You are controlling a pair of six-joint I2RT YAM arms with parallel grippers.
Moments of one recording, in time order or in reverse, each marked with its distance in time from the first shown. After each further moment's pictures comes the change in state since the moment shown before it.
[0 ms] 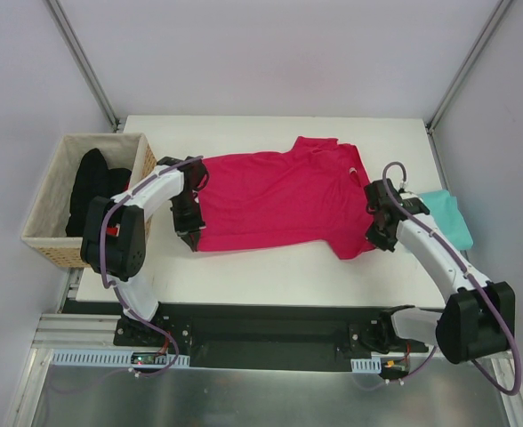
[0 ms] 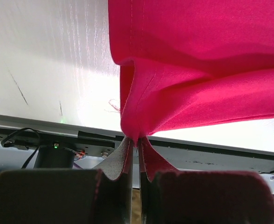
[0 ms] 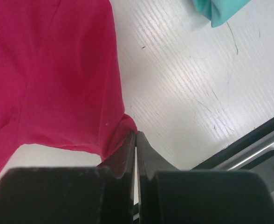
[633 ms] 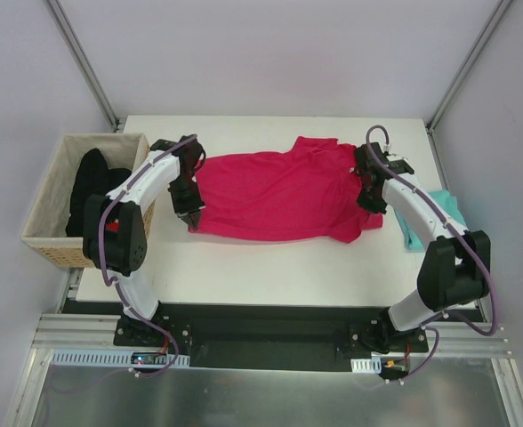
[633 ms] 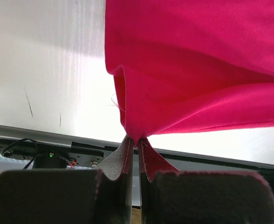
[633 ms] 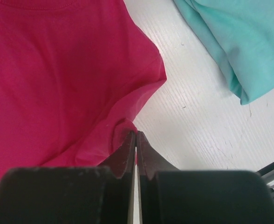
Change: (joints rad) left arm 0.033 0.035 0.196 -0.032 -0.023 -0.023; right arm -0.003 0.320 0.341 0.044 0.048 -0.143
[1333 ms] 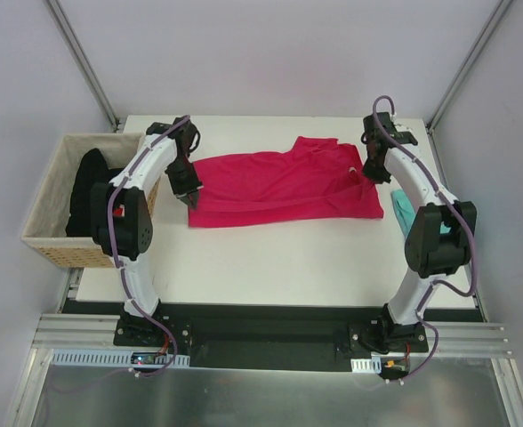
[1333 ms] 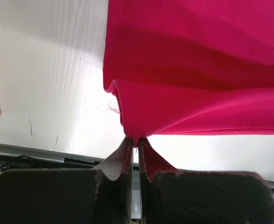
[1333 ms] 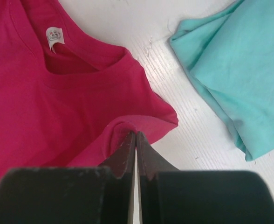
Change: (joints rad) left arm 0.067 0.139 0.226 -0.021 -0.004 -0.004; right arm -0.106 0.239 0.313 0.031 -0.015 -0.118
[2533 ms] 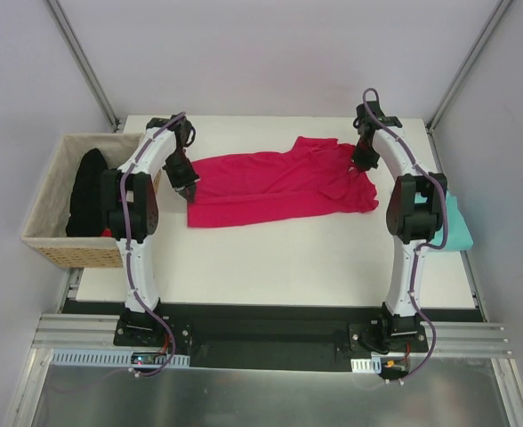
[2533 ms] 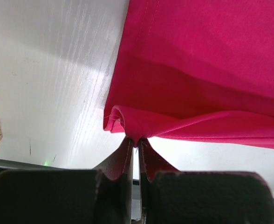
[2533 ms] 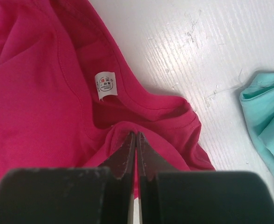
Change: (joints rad) left arm 0.066 0.203 0.168 -0.010 0.001 -0.003; right arm -0.039 0.408 0.400 -0.026 -0.158 -0.070
